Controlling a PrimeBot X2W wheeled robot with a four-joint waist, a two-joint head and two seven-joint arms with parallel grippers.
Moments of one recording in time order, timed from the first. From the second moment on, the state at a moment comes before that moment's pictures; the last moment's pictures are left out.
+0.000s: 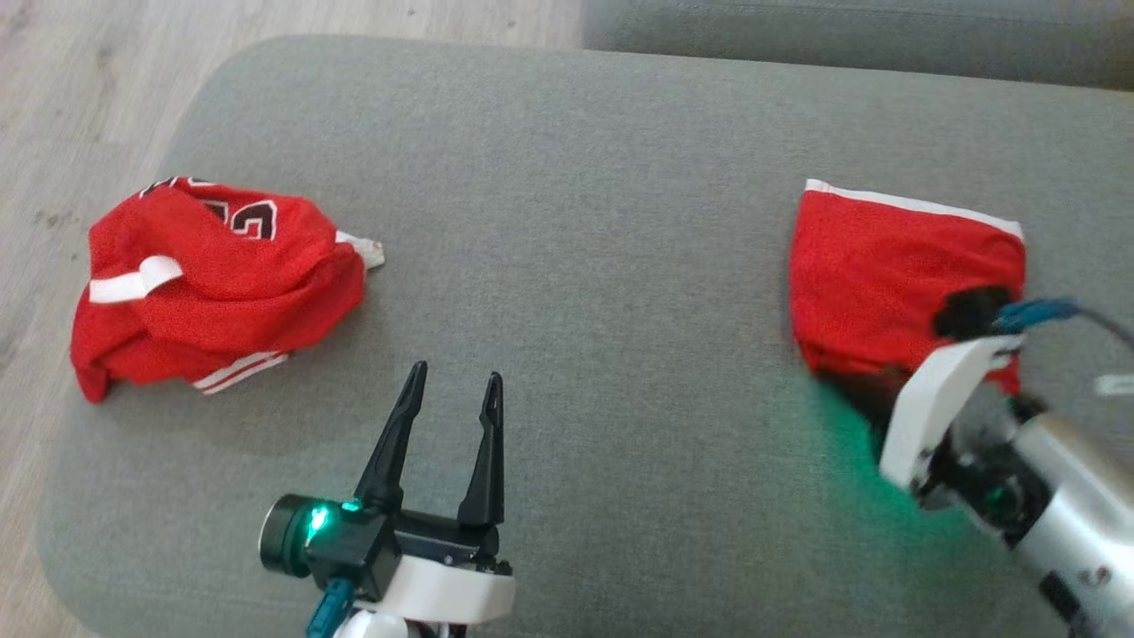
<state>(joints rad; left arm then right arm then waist) -0.04 0.06 -0.42 0.07 -0.21 0.10 -0.26 -0.48 -0.54 0.77 0.48 1.12 0.12 0.34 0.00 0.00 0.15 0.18</state>
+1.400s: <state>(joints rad) 0.25 0.06 -0.15 0.09 -0.12 0.12 -0.26 0.14 -0.14 0.09 0.22 0.23 0.12 -0.25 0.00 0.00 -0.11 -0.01</state>
